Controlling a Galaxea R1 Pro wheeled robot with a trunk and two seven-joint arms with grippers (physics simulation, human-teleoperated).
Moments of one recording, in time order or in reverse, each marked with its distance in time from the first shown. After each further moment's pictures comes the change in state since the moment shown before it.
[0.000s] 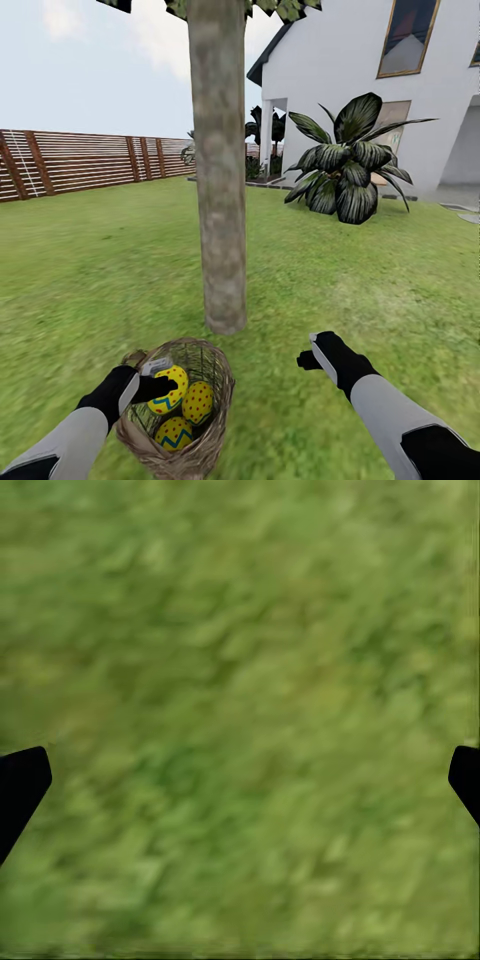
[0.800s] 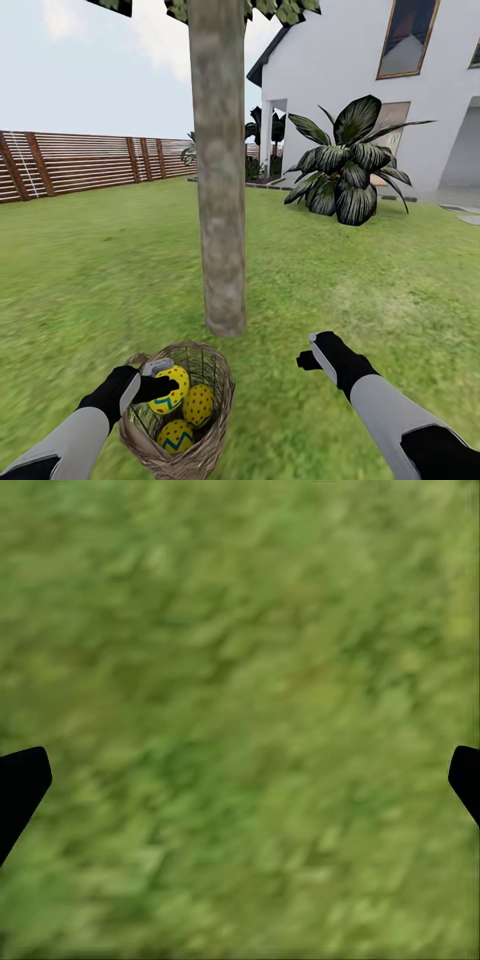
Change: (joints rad) left arm 0.000 -0.005 0.001 0.000 0.000 0.000 0.000; right arm 0.000 0.001 0.001 0.001 0.001 0.000 0.000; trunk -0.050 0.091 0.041
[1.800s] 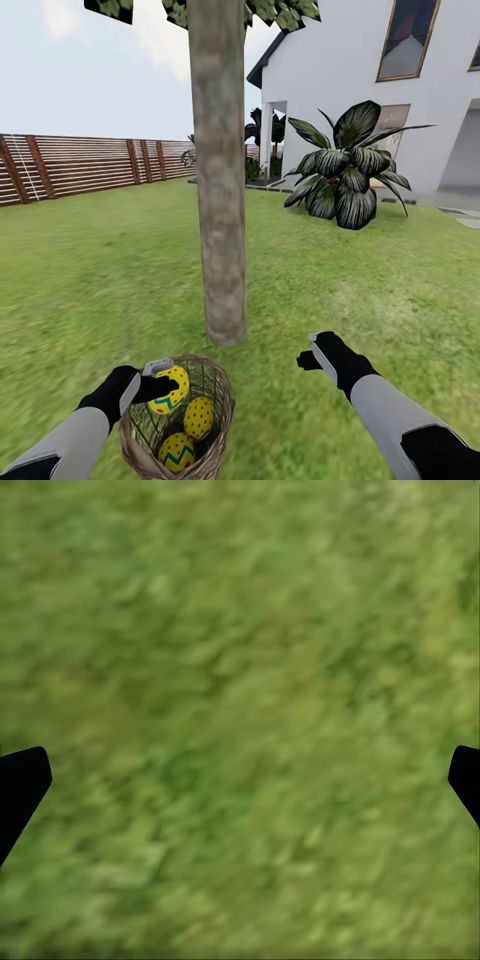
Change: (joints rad) left arm 0.000 0.000 0.002 0.000 0.000 0.002 0.000; right arm 0.000 -0.001 -0.002 0.001 -0.001 0.000 0.000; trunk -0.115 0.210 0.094
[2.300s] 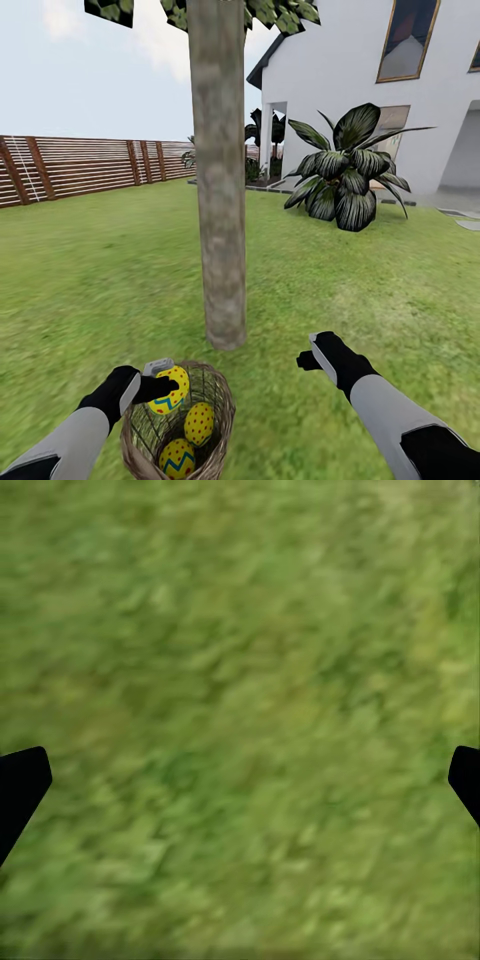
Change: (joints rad) left arm 0.000 0.000 -0.002 0.001 0.000 0.001 0.000; right arm 0.000 0.002 0.002 0.001 0.001 0.000 0.000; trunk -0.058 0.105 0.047
